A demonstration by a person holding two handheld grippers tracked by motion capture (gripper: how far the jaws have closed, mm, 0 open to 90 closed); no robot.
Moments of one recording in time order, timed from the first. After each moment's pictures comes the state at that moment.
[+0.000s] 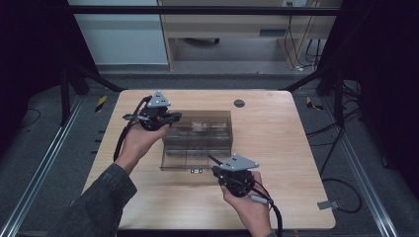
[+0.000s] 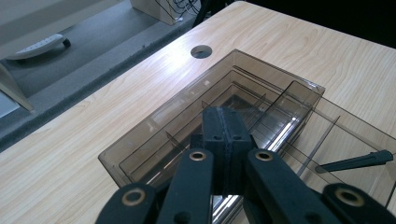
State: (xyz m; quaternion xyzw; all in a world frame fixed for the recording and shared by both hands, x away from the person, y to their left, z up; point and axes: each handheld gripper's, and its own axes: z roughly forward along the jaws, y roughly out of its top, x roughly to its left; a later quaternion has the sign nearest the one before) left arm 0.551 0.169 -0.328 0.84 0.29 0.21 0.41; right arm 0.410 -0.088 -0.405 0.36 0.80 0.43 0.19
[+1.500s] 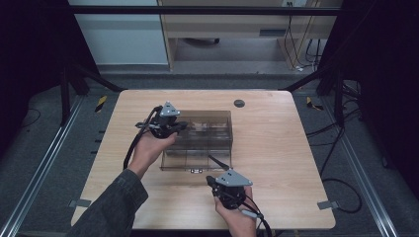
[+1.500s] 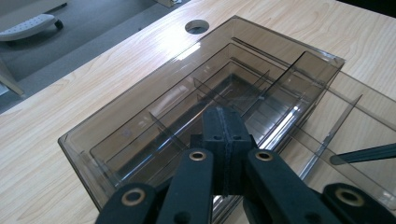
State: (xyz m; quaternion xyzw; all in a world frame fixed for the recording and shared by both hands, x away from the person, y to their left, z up) left arm 0.557 0.154 -0.370 0.84 0.31 0.20 0.40; right arm 0.397 -0.072 -0.460 0.38 0.77 0.47 0.20
